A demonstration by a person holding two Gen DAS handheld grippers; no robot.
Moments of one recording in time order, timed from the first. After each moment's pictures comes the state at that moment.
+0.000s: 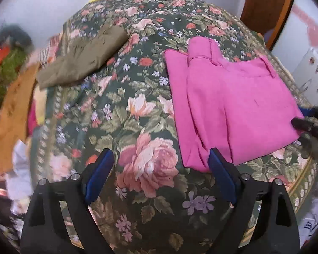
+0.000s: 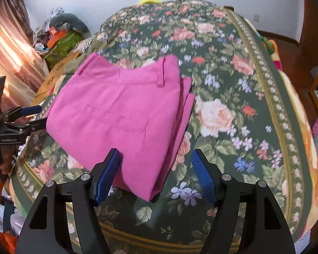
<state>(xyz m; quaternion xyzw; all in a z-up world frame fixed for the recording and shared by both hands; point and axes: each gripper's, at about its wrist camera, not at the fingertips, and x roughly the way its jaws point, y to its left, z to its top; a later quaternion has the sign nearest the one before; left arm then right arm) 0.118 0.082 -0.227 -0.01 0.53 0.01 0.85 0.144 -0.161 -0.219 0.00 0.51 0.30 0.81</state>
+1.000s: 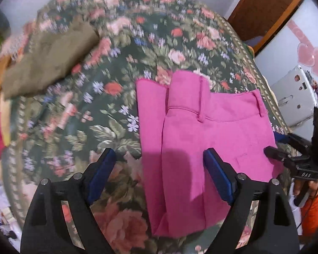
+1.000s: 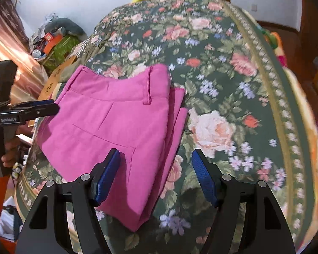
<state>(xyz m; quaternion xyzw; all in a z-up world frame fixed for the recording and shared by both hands) 0.207 0.078 -0.235 -0.09 0.58 -0.07 0.81 0.182 -0.163 -0.227 0.04 0.53 0.30 0.79</state>
